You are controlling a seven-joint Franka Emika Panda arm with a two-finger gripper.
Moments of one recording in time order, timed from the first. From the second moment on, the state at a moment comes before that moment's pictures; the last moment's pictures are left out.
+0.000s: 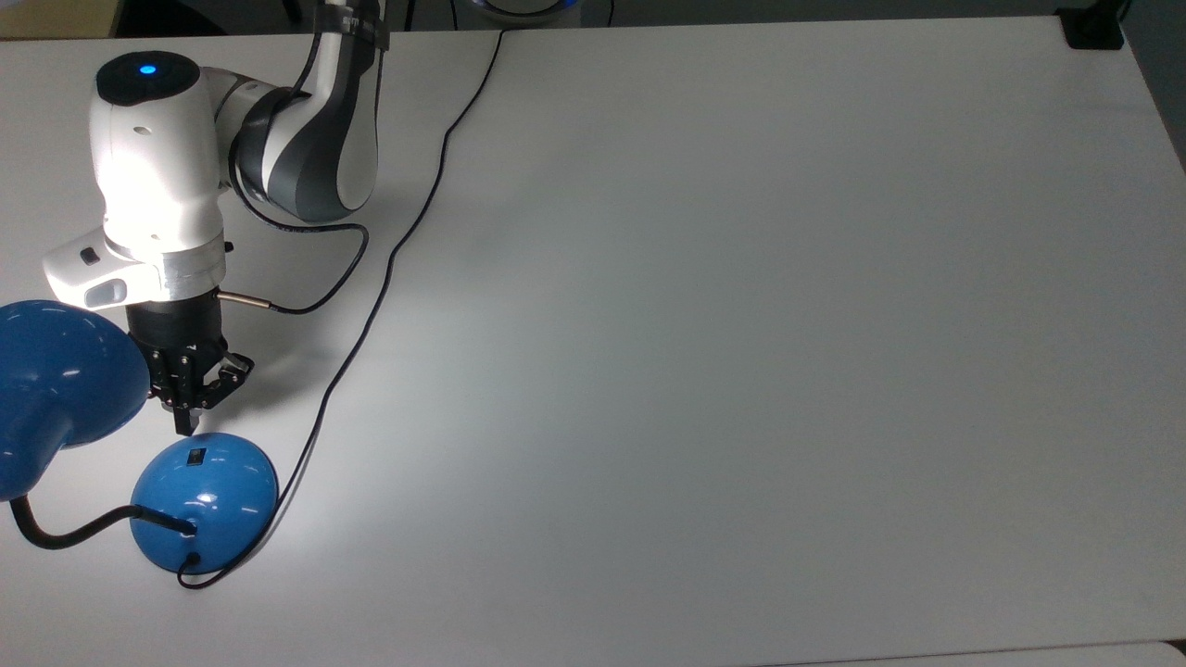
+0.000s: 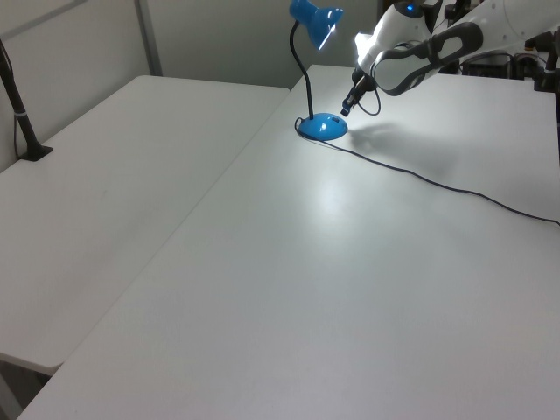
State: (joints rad) arm -0.25 0.70 -0.09 -1.45 0.07 2.70 -0.27
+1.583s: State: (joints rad) arm -0.25 0.77 -0.08 -1.38 0.06 2.70 -0.38
